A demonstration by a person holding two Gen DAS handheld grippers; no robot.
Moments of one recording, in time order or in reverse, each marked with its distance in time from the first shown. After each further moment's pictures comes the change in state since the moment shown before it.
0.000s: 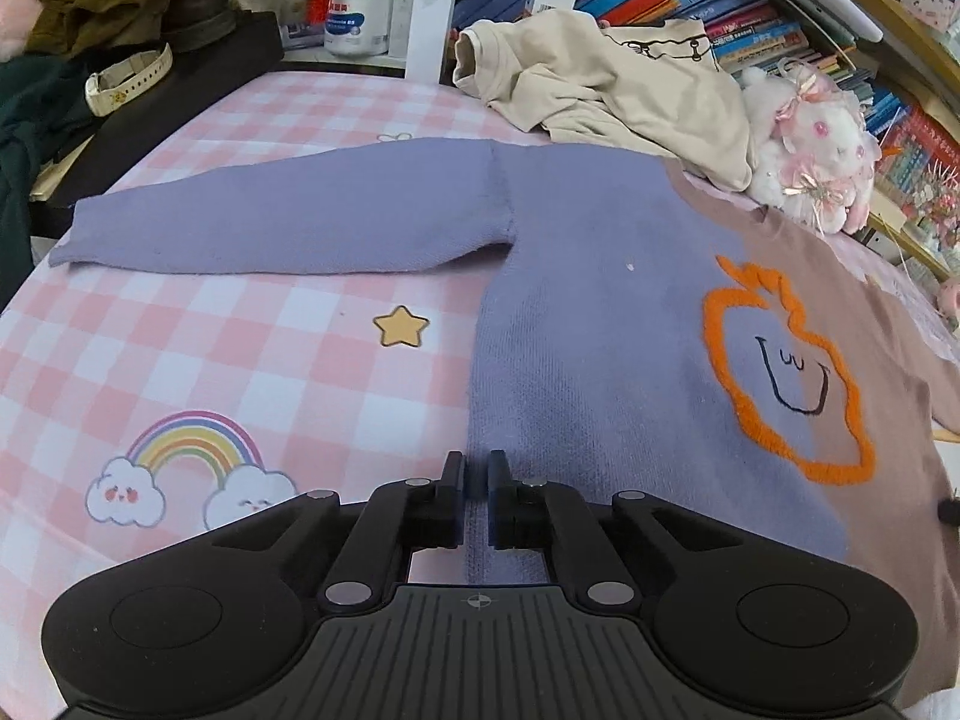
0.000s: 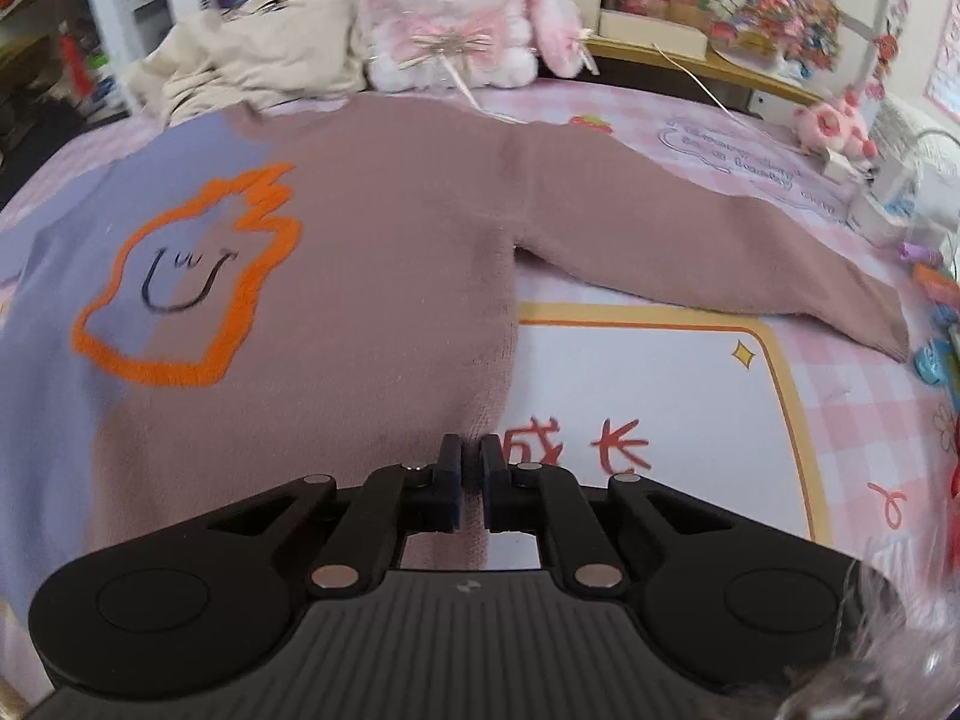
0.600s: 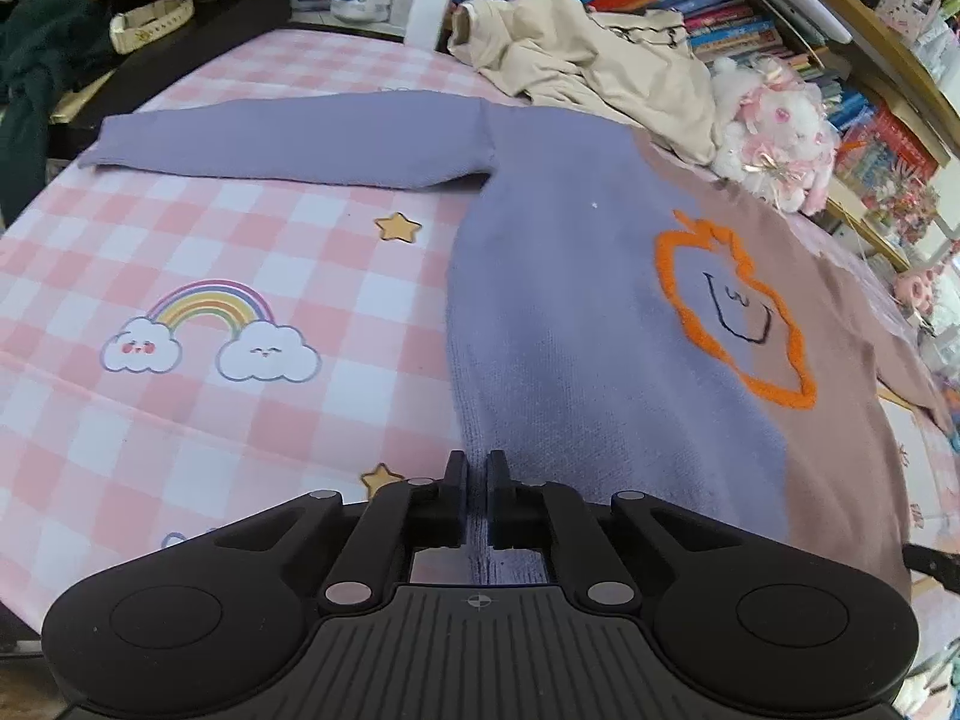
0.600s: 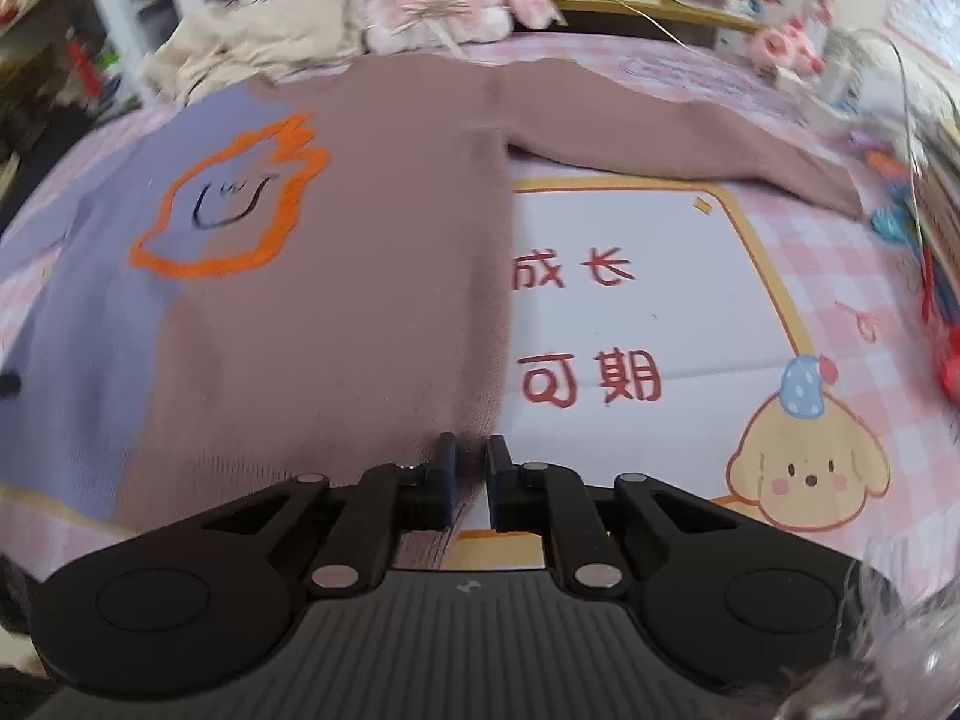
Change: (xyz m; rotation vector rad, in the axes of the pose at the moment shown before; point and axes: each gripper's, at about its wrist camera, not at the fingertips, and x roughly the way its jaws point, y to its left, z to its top) left arm -0.032 0.004 -0.044 -0.052 0.020 -0.062; right arm -0.049 0.017 -0.058 0.054 0.044 0.015
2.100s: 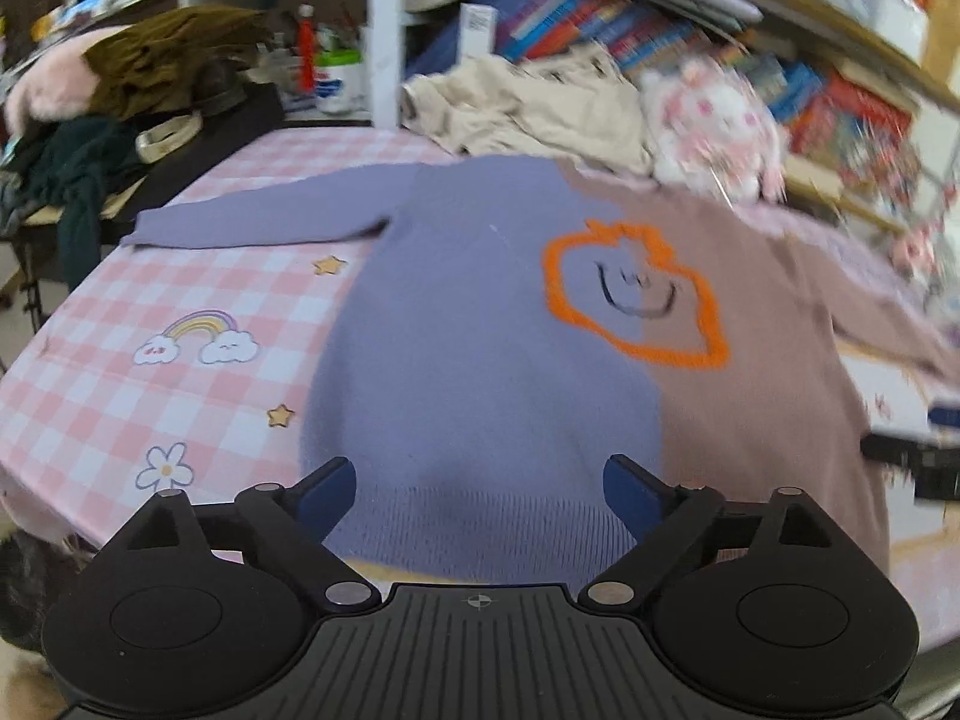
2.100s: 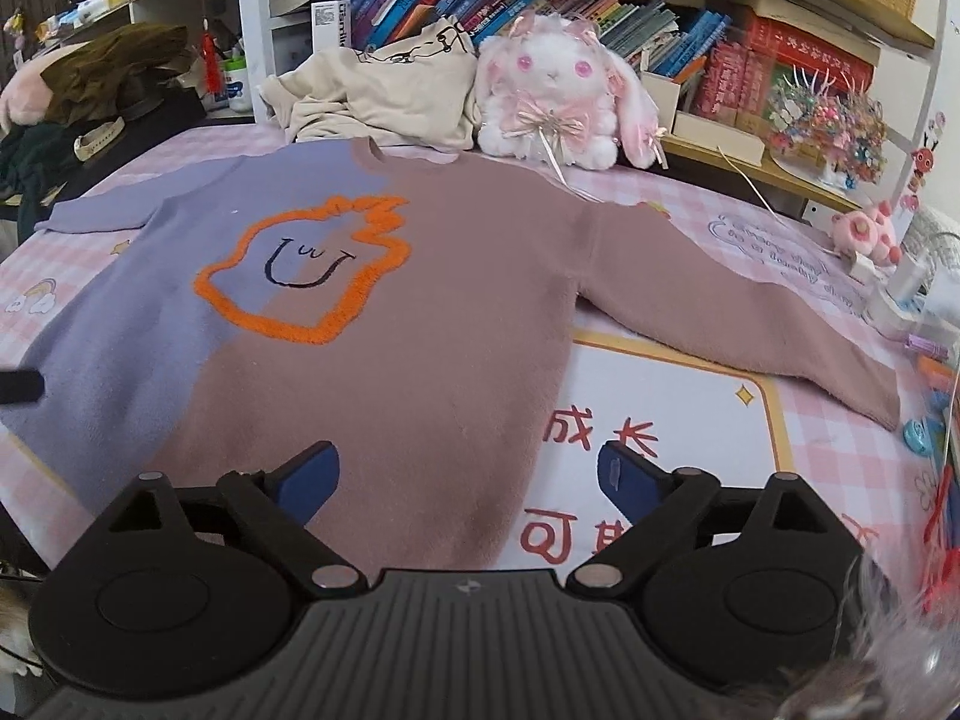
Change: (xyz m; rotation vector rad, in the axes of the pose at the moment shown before) left arm -0.049 -0.118 -0.059 0.139 -0.134 0.168; right arm -0.013 -0.003 0.027 -0.260 -0.194 0.101
